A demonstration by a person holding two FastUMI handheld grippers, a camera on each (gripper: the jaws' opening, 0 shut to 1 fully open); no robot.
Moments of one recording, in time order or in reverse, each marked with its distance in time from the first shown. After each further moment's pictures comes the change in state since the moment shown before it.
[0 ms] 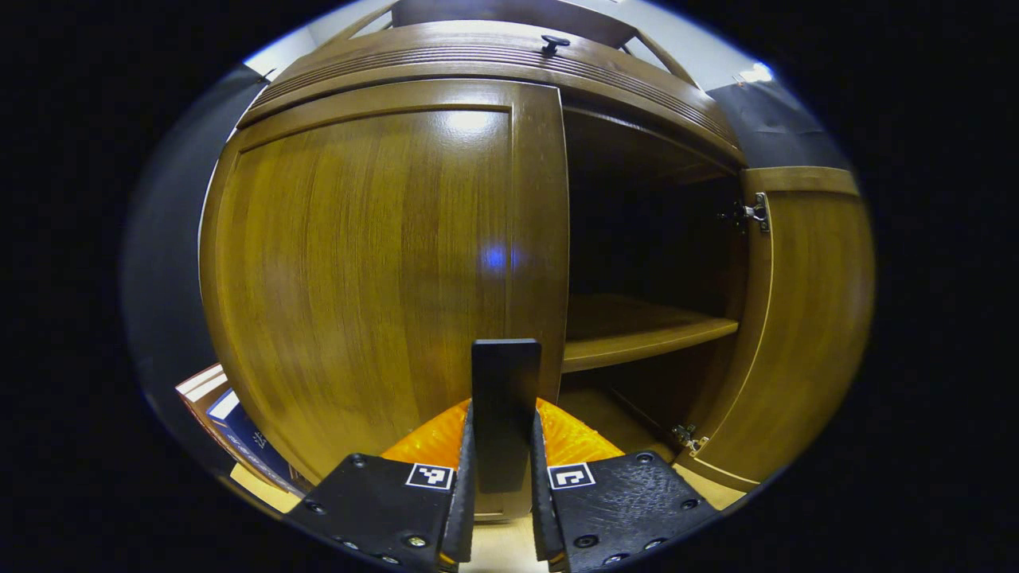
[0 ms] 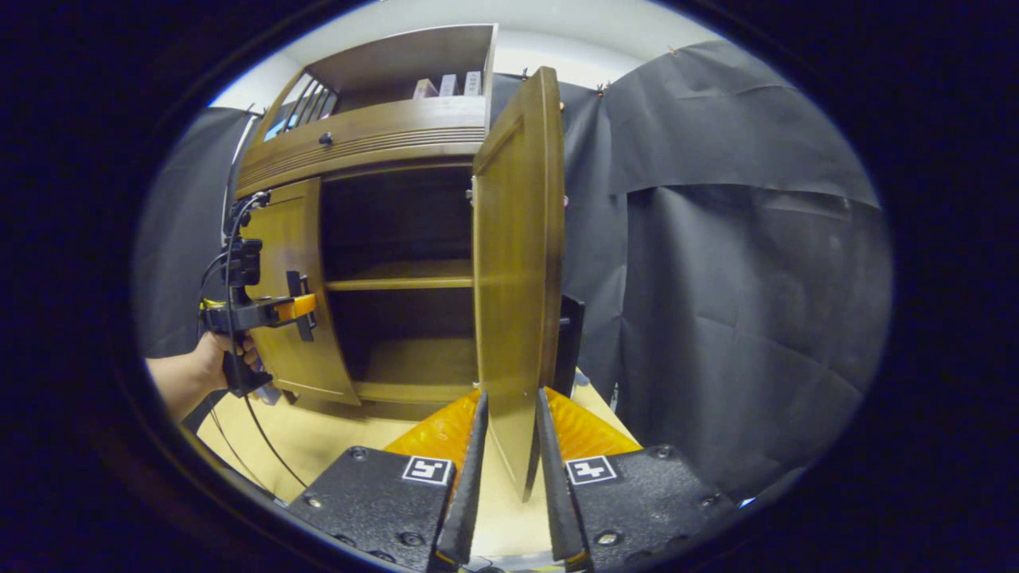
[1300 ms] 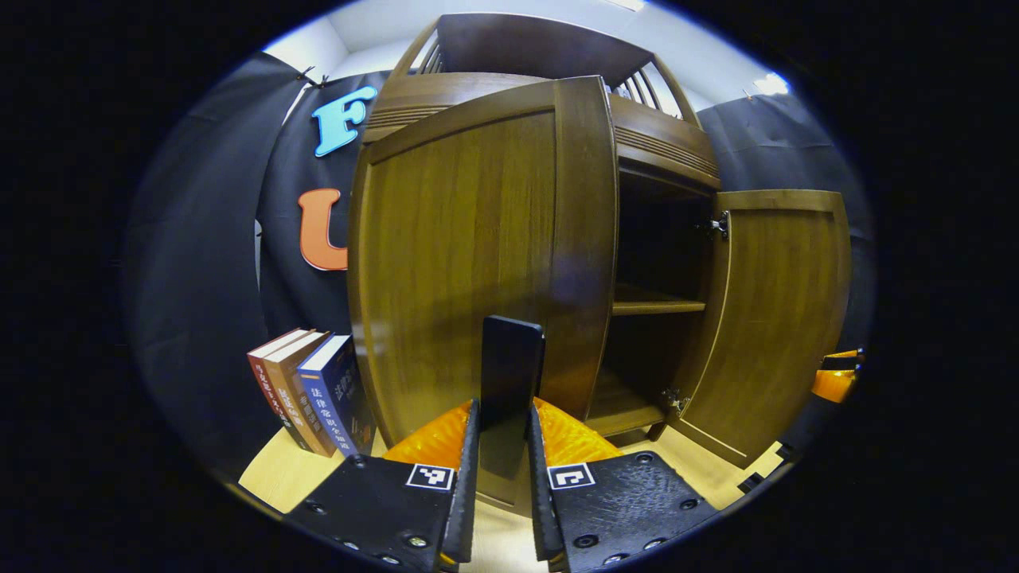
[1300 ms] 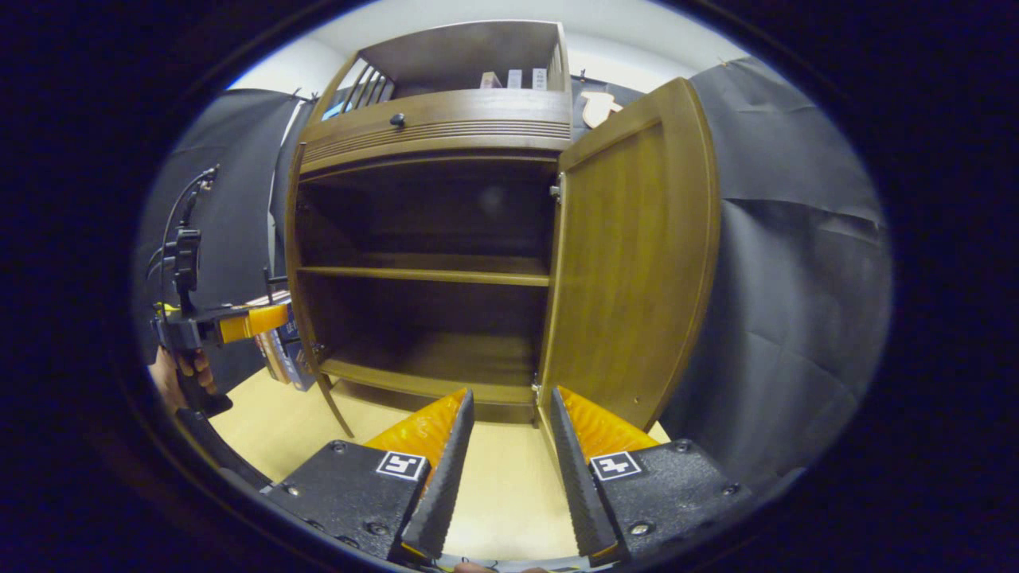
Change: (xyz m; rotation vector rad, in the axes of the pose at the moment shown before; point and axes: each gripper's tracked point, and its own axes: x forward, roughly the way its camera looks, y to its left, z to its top) left arm -0.153 0.044 -0.025 -0.061 0.015 0.092; right arm 0.019 0.080 -0.007 -0.092 -0.001 0.153
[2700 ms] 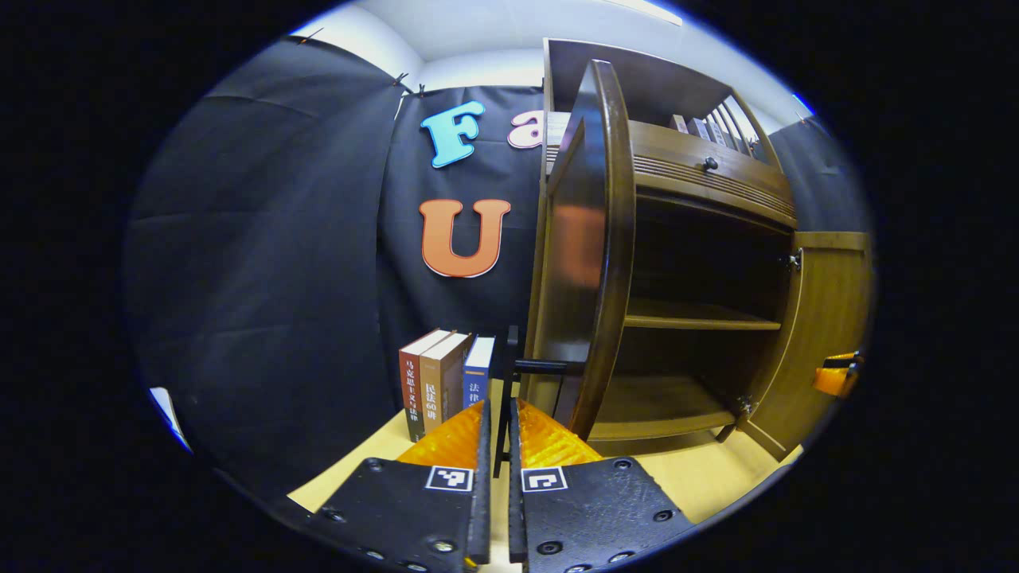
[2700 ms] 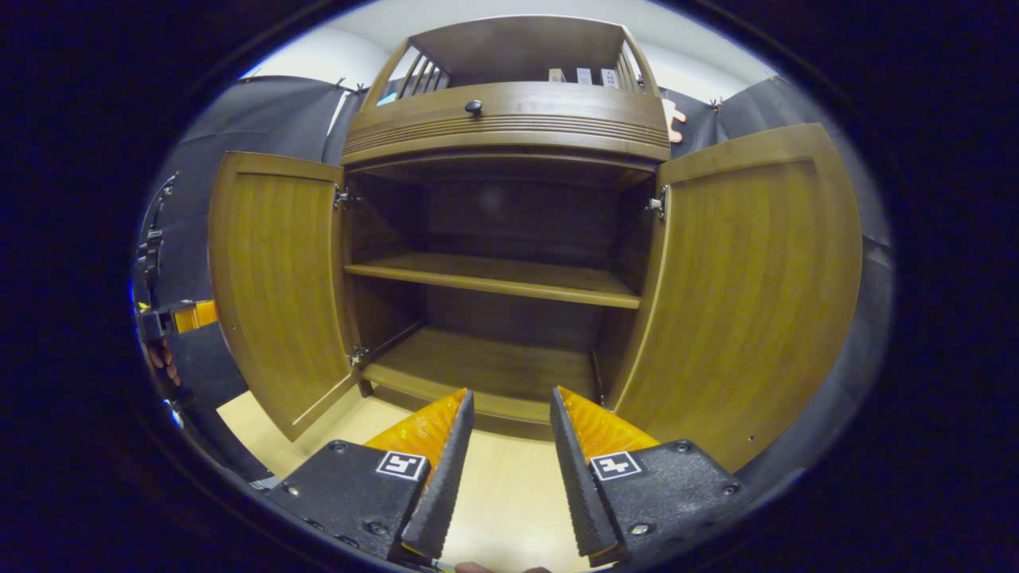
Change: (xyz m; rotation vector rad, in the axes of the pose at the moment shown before) left arm -0.089 0.156 -0.002 -0.043 -0.044 0.267; right arm 0.040 0.085 0.022 -0.066 -0.007 0.152
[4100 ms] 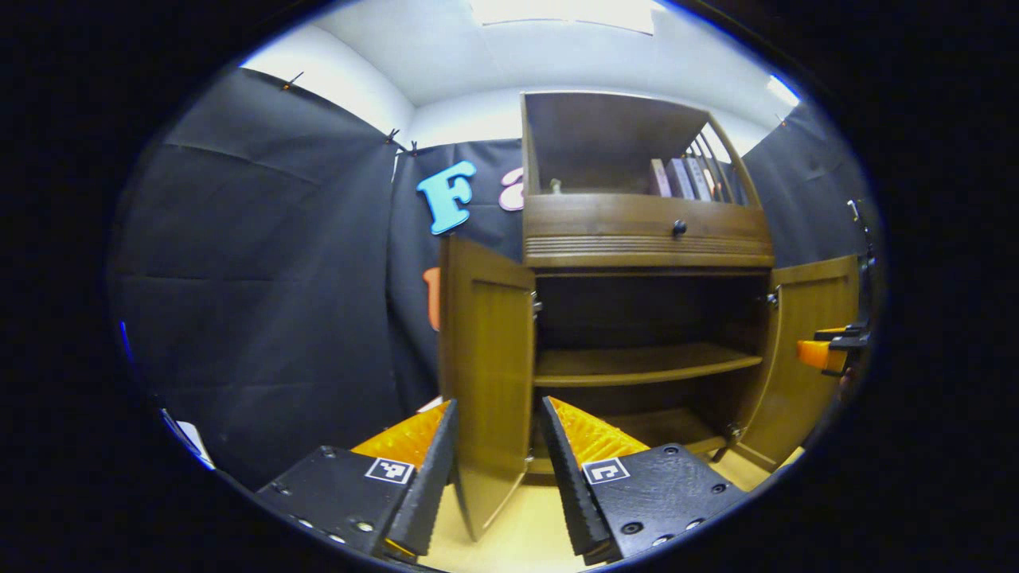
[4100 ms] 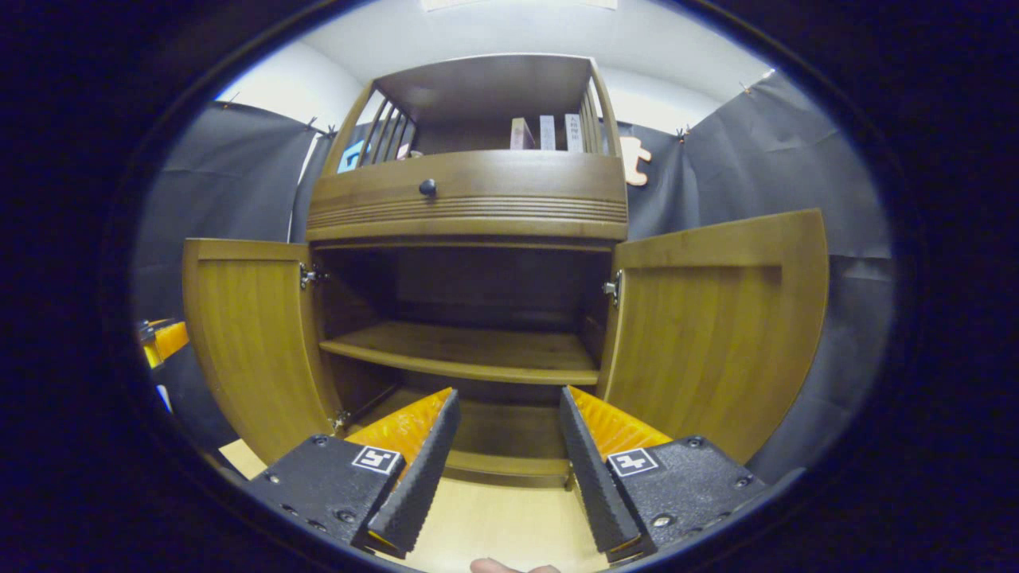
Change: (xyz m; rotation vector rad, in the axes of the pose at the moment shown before) left arm -0.067 -0.050 0.103 0.036 -0.204 0.009; right arm -0.023 -0.036 0.106 0.059 -0.197 -0.082
